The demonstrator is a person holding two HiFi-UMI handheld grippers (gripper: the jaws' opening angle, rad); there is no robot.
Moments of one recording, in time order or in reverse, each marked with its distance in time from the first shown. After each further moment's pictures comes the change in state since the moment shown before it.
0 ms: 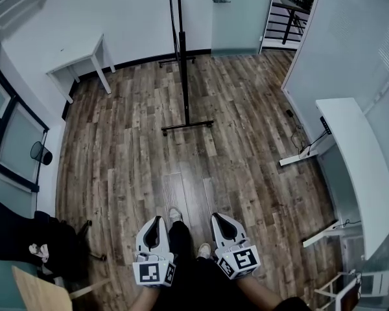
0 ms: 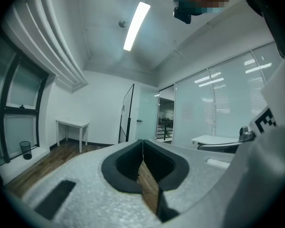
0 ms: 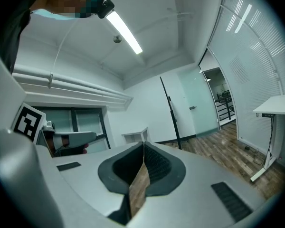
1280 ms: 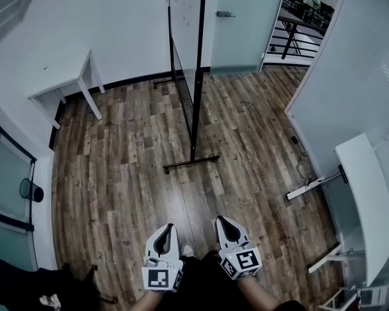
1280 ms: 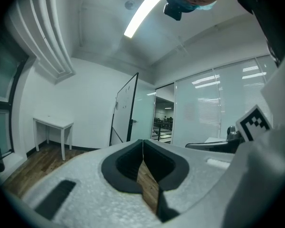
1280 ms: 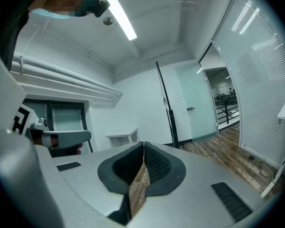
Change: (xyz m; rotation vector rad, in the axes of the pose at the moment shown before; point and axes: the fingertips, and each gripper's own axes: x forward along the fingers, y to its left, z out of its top) left arm 0.335 0.176 0.048 -0.006 0.005 -0.163; right arm 0.377 -0.080 0.067 -0.032 0.015 -0.112
